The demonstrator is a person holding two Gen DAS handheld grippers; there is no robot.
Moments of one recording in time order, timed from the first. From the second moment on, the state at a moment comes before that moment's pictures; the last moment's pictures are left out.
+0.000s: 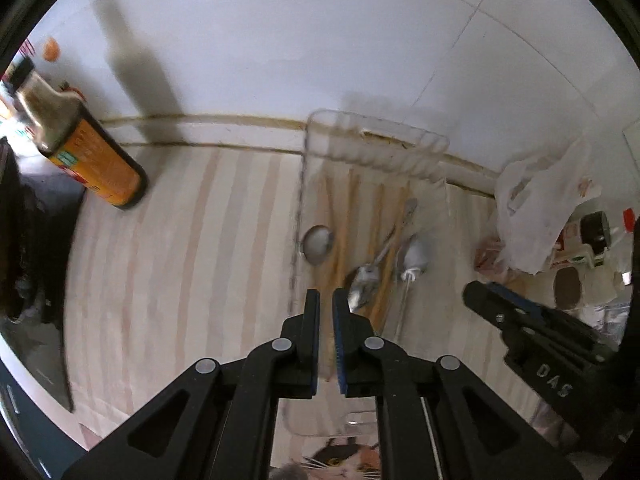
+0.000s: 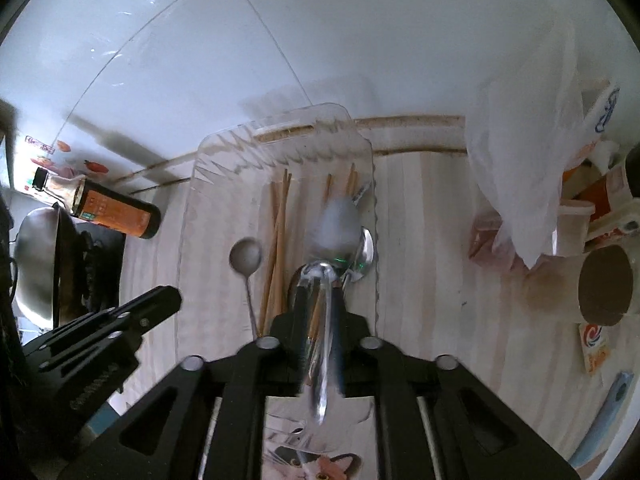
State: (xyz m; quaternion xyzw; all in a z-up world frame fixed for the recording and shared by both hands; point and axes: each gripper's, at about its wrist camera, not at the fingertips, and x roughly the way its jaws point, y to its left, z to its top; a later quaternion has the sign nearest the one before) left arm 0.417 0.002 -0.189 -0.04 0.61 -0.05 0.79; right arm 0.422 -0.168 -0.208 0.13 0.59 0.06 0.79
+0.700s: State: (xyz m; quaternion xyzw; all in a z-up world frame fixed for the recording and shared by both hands) left arm 0.324 0.020 -0.169 0.06 0.50 0.03 0.86; right arm 0.304 -0.184 -0.177 0.00 0.51 -0.10 0.85
